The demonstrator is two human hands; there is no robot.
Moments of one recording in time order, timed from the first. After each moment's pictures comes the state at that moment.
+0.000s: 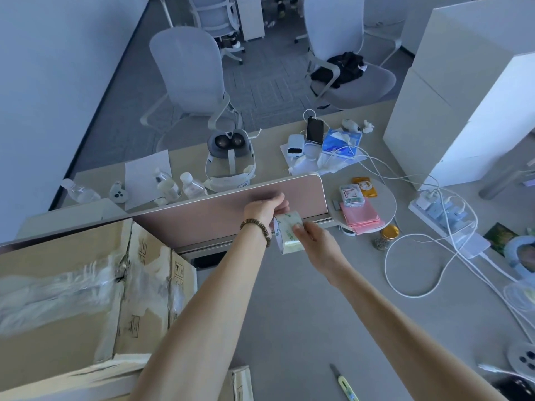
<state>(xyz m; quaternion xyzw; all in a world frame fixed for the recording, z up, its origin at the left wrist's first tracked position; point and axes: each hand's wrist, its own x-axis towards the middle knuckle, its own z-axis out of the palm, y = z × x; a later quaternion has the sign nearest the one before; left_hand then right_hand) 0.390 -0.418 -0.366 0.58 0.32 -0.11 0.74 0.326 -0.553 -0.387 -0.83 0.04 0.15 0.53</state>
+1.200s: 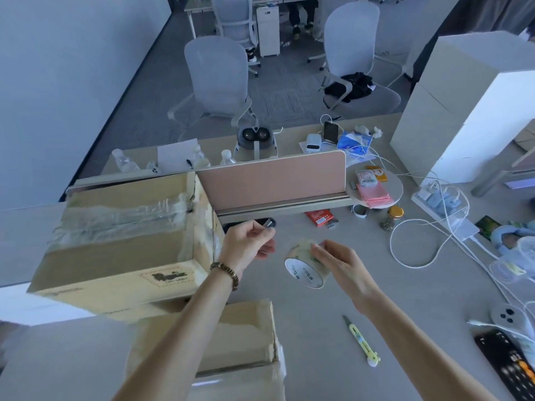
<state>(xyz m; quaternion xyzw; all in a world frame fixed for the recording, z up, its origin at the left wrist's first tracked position) 0.154 -0.317 -0.317 0.73 0.18 -0.06 0.65 0.145 -0.532 -0.339 -0.78 -0.01 0.15 0.61</state>
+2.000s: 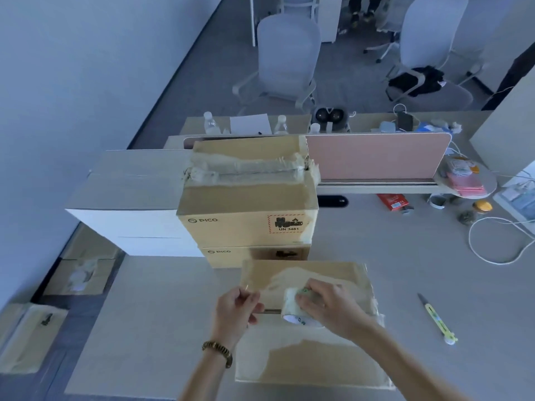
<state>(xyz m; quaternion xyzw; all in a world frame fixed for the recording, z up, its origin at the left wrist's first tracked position) -0.096 -0.126 -0.393 0.70 0.36 -0.04 0.61 -0.013 -0.334 -0.382 -0.86 -0.19 0.27 0.39</state>
